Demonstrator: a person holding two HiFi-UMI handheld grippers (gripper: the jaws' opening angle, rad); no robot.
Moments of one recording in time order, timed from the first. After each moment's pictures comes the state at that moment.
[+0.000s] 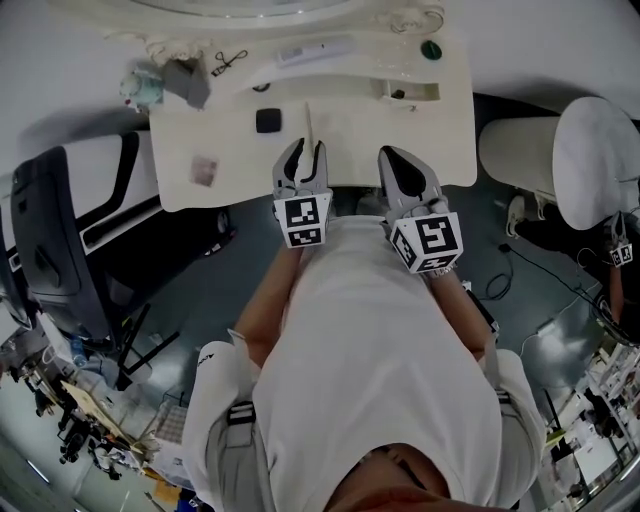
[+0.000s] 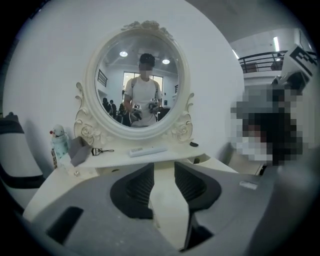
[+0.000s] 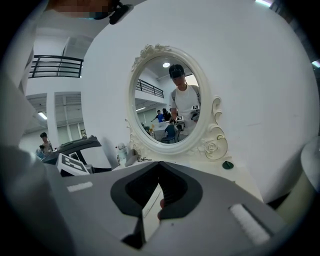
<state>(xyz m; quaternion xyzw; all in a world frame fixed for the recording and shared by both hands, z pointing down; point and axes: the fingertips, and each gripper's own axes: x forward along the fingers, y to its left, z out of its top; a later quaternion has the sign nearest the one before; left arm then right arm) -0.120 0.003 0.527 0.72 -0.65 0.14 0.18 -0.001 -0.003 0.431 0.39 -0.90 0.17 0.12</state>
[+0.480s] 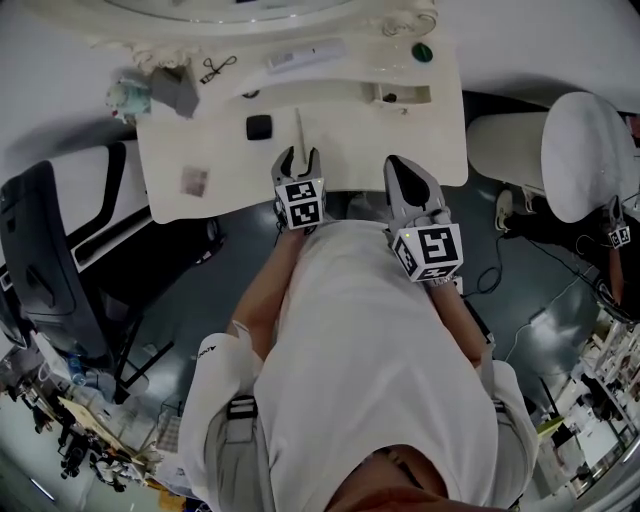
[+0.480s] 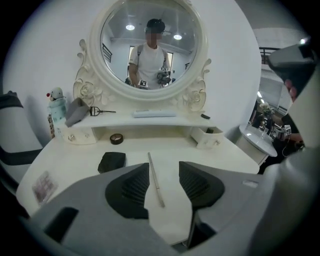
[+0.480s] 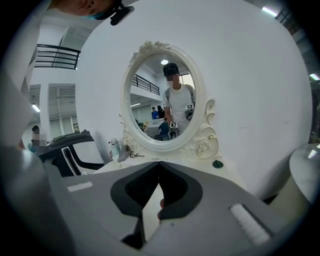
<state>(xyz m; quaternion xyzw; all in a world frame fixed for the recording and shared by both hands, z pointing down) -0.133 0.001 0.644 0.68 -0.64 0.21 0.30 0.011 -0.005 0.434 0.42 -0.88 0.16 0.16</state>
